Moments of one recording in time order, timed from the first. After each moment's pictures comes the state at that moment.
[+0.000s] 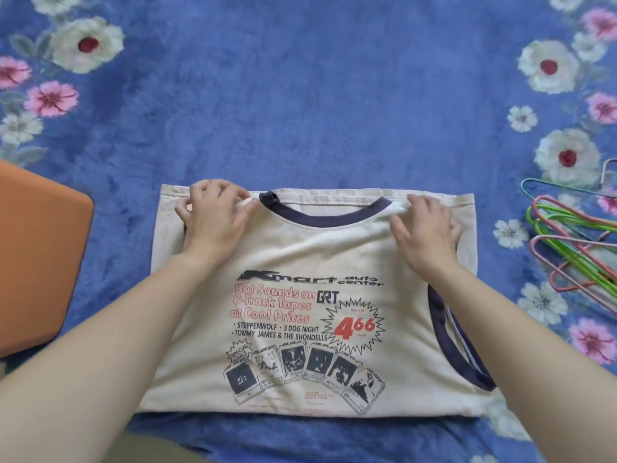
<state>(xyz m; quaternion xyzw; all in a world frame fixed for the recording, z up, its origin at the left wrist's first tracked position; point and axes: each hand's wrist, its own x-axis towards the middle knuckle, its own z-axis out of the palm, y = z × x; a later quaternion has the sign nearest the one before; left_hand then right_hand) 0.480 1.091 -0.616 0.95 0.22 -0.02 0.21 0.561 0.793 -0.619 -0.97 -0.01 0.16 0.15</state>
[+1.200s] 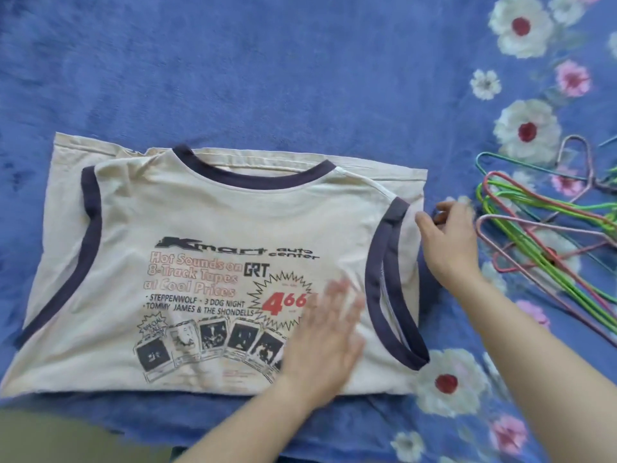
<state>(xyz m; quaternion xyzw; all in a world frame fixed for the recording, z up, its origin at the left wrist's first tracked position) 0.360 0.803 -0.672 0.97 -0.04 -0.10 0.21 0.568 0.667 -0.631 -0.94 0.12 0.13 0.30</state>
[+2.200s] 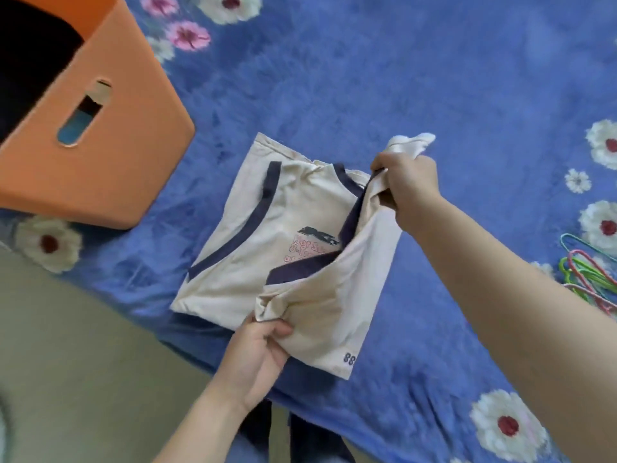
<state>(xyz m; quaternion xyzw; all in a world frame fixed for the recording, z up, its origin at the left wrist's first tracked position) 0.278 0.986 -0.535 0.20 0.46 0.03 0.87 0.536 0.951 -0.511 -0.77 0.15 0.29 0.55</state>
